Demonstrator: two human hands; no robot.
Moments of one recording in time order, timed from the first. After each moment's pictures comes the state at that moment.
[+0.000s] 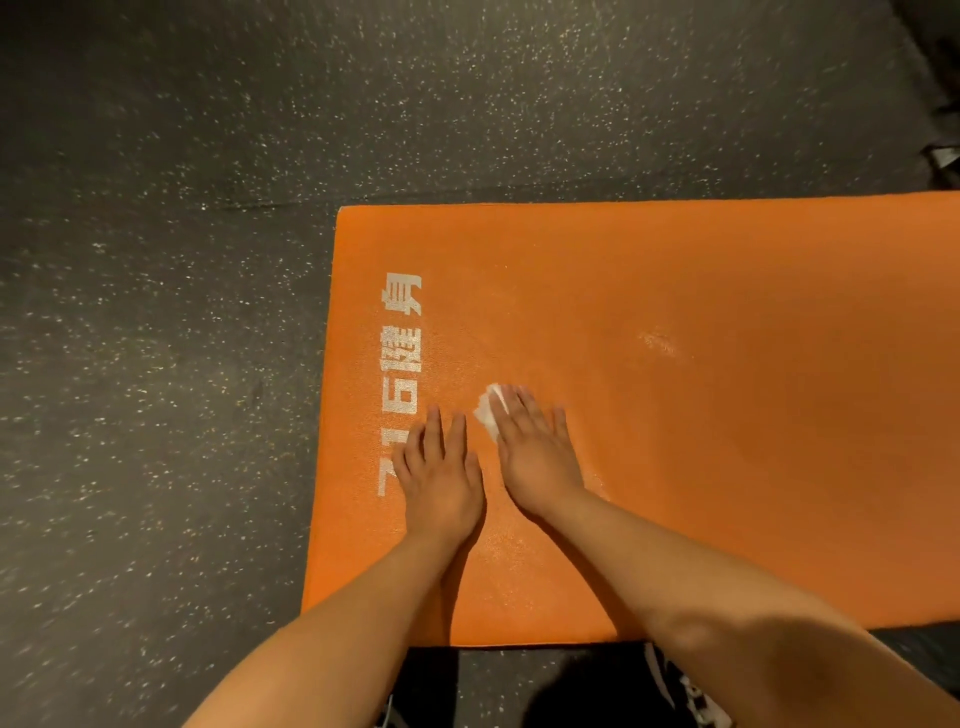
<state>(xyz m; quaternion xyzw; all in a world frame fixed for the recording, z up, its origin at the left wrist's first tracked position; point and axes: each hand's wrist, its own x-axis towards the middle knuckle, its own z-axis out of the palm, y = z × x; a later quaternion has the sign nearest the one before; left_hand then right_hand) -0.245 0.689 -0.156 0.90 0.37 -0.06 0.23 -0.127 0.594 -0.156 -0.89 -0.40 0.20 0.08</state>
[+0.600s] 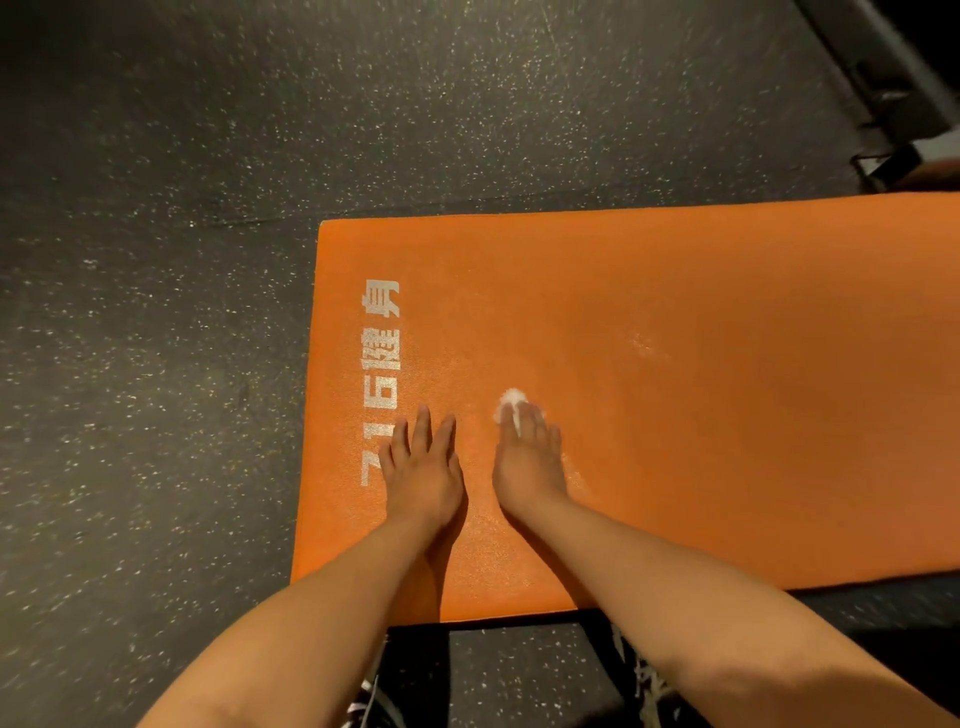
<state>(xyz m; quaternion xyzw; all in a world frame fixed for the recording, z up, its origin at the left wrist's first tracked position) -0.247 0.687 -0.133 0.91 0.33 -0.14 0.22 -0.150 0.570 -0.133 -0.93 -0.28 0.23 0.08</state>
